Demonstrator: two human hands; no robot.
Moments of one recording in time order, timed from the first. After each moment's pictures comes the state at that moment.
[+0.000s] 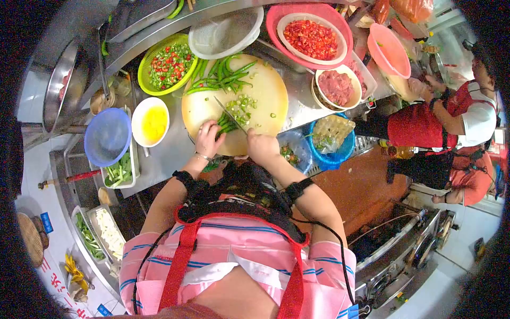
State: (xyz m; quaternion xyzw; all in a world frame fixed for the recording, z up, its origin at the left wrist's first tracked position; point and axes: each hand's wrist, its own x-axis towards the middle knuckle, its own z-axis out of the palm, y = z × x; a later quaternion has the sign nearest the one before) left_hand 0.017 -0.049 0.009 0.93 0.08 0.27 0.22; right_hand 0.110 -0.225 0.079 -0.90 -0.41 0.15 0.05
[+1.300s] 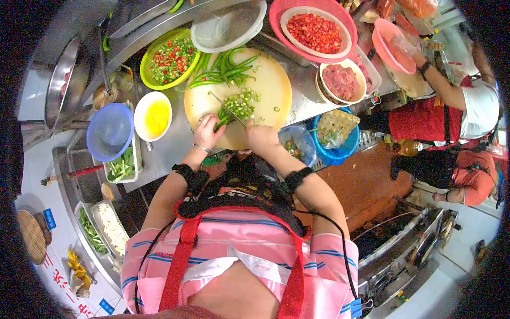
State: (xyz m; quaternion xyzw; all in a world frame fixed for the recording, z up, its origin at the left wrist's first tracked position) left_hand 0.020 -0.035 0.011 0.92 0.08 0.29 0.24; right_hand 0.114 -0.214 0.070 -0.89 -0.44 0.14 0.03
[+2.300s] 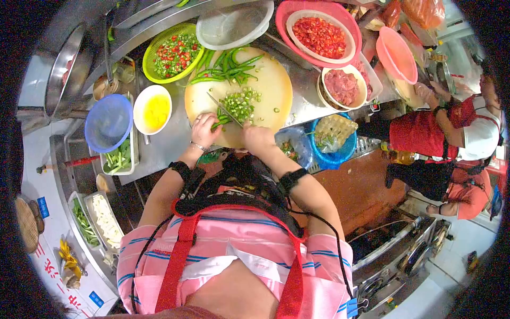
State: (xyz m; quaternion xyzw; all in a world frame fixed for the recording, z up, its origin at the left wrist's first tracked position) left_hand 0.014 -0.035 0.010 0.93 0.09 0.28 0.22; right_hand 0.109 -0.212 0.062 -0.88 -0.46 0.11 0.07
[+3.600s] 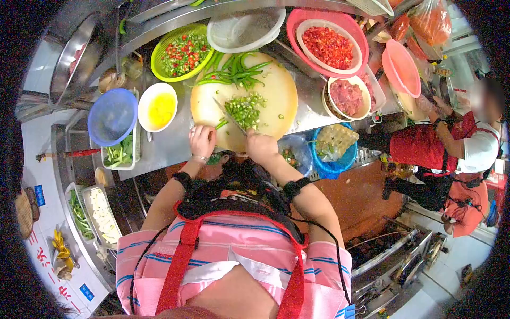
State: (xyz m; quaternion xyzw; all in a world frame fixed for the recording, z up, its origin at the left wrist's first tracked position) left_hand -0.018 -0.049 0.003 0.91 0.21 0.33 0.15; right_hand 0.106 -0.214 0.069 -0.87 -0.46 0.16 0.04
